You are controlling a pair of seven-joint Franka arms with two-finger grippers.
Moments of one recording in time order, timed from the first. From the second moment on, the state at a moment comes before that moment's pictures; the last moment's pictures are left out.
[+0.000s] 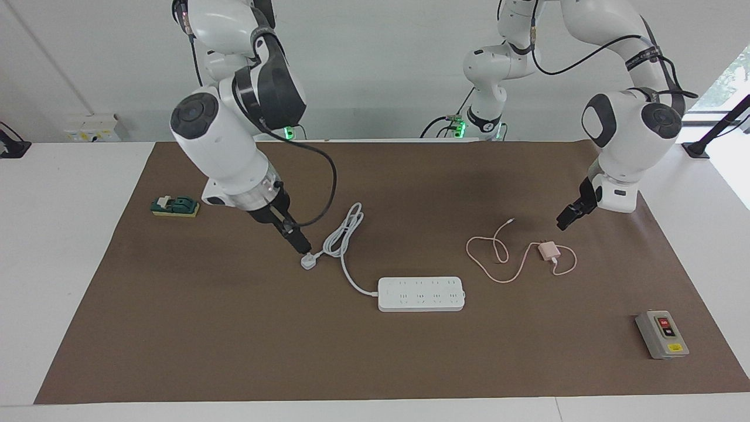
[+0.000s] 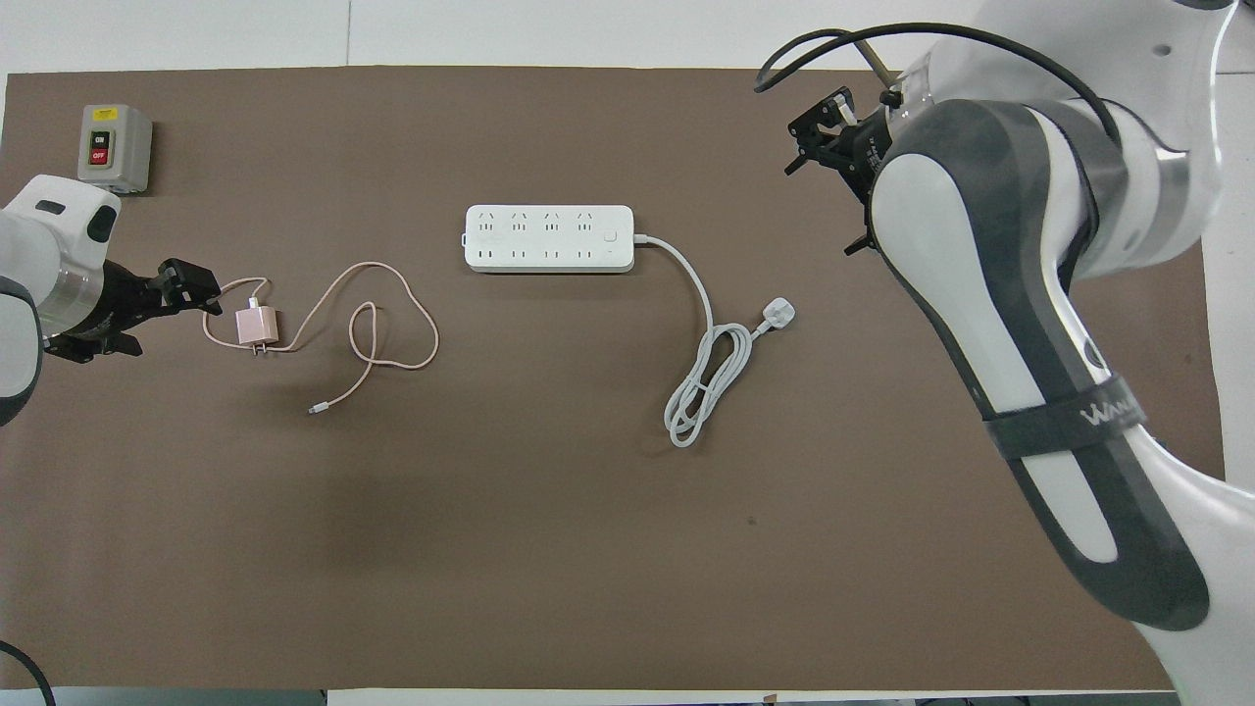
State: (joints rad) left arm 0.11 0.09 -0.09 -1.92 0.04 1.96 -0.38; right arm 0.31 0.38 -0.11 -1.28 0.24 1.66 1.01
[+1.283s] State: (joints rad) left arm 0.03 0.05 -0.11 -1.66 0.02 1.63 -0.27; right arm 0.17 -0.05 -0.11 -1.68 -0.01 1.56 0.19
